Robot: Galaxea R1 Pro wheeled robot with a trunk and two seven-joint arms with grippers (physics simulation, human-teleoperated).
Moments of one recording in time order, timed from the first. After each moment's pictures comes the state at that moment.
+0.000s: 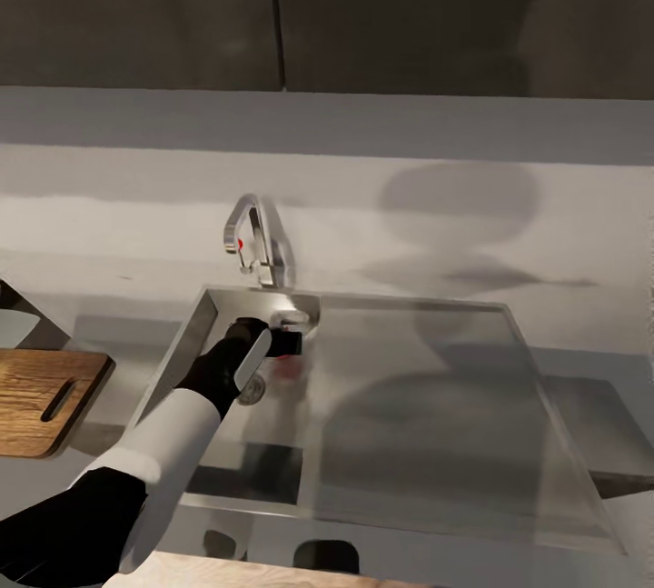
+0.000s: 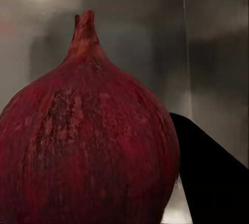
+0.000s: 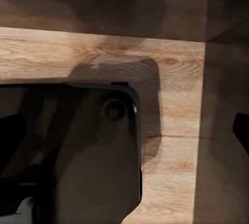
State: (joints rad) left arm -0.99 -0.13 -0.25 -0.68 0.33 0.75 0.10; right arm 0.31 -0.05 0.10 -0.80 -0.09 -0.34 -0.09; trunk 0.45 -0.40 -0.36
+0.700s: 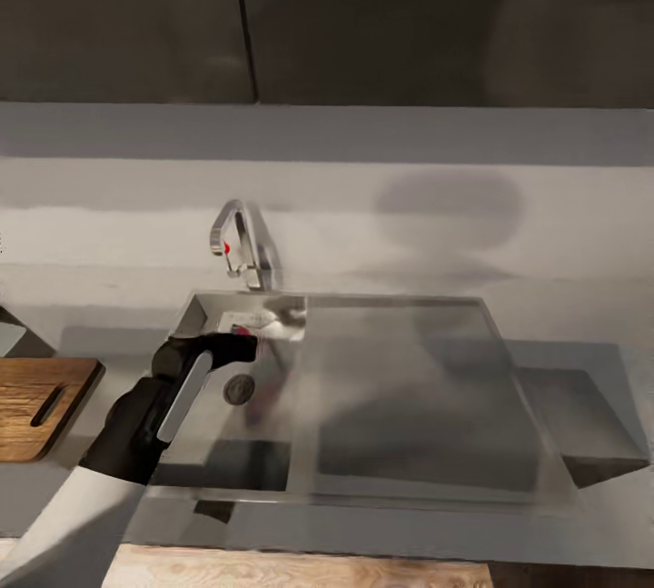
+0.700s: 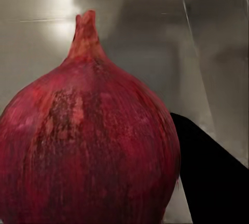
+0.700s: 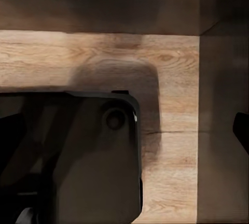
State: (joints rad) left arm -0.70 0.10 -0.25 -1.34 0.32 0.93 0.10; right arm 0.31 -0.05 0.10 -0.80 -0.09 -0.34 -0.09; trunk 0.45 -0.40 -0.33
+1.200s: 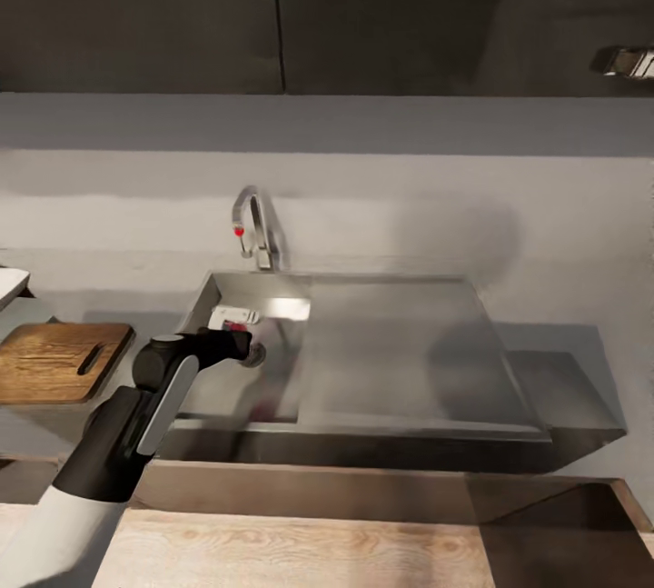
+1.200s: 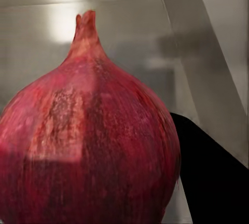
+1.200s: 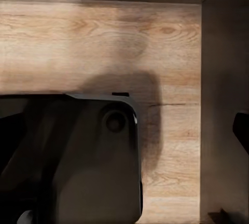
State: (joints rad) left arm -0.66 0.13 -0.24 -1.51 0.33 0.96 0.10; right arm 0.31 -0.05 0.10 -0.78 -0.09 -0.34 -0.08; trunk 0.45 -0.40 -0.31
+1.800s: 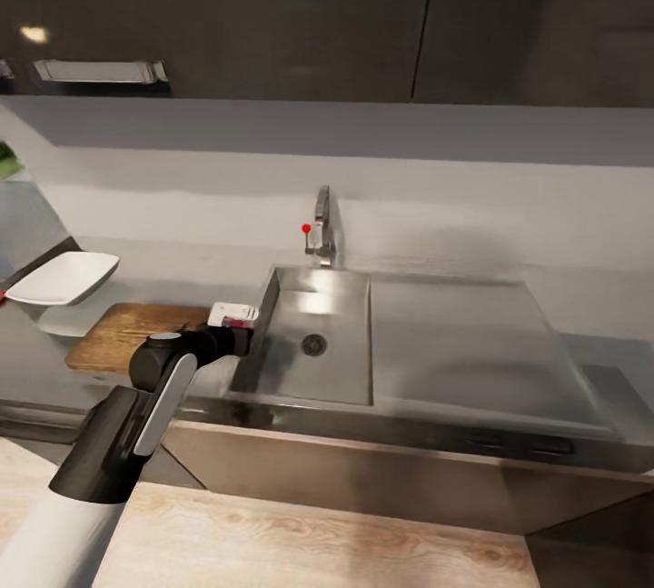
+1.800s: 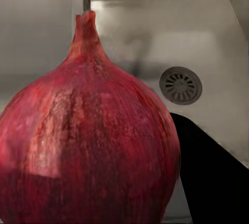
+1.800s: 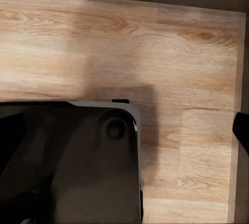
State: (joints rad) left arm -0.66 0.13 -0.24 -1.55 0.34 0.97 0.10; right arm 0.30 -0.05 0.10 -0.78 -0.09 -0.34 -0.08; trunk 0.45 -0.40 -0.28
